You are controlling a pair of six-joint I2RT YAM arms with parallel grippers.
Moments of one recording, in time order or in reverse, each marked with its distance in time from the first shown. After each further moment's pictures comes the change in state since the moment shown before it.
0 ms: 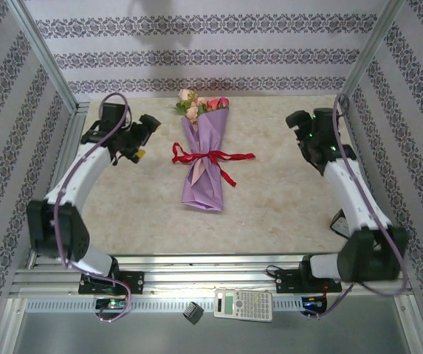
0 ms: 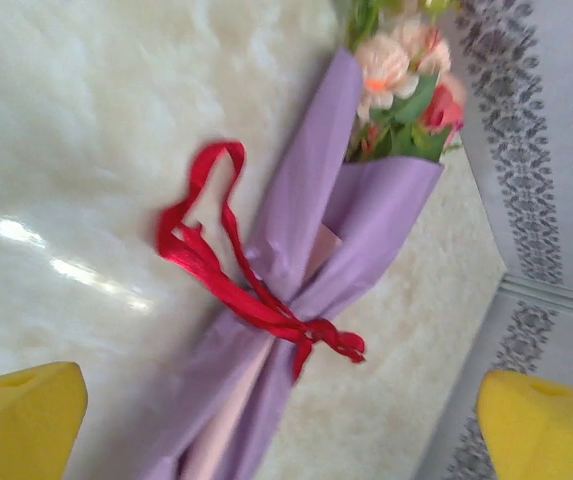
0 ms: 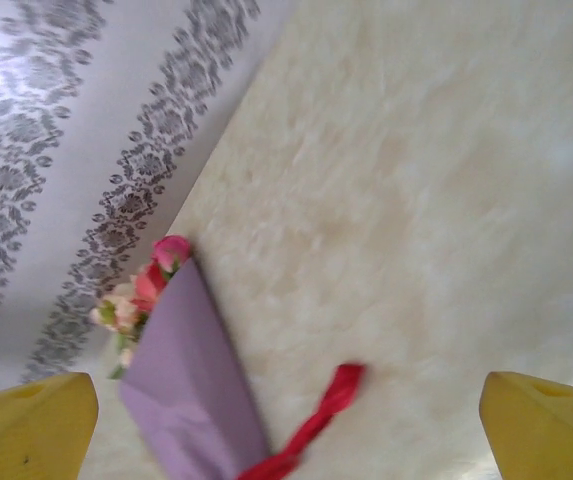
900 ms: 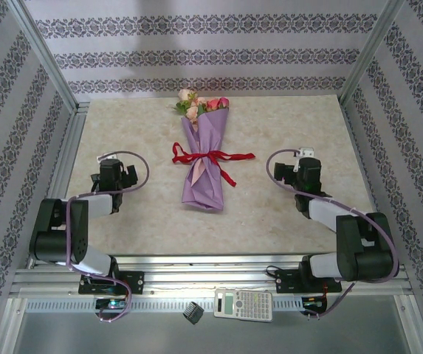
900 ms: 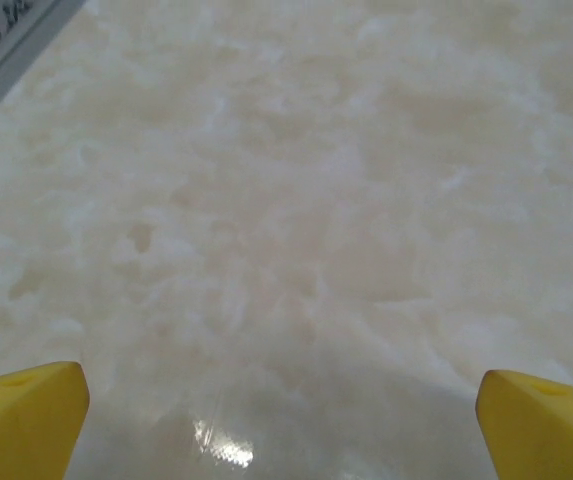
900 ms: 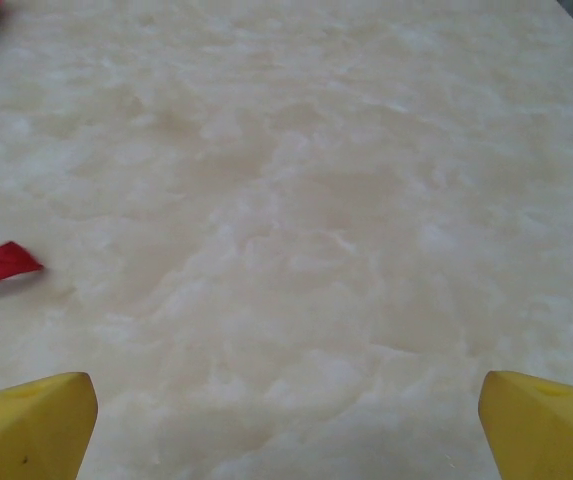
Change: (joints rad) left arm 0.107 0.026 -0.816 1.035 -0.522 0.858; right arm 0.016 0.090 -0.677 0.877 0.064 -0.882
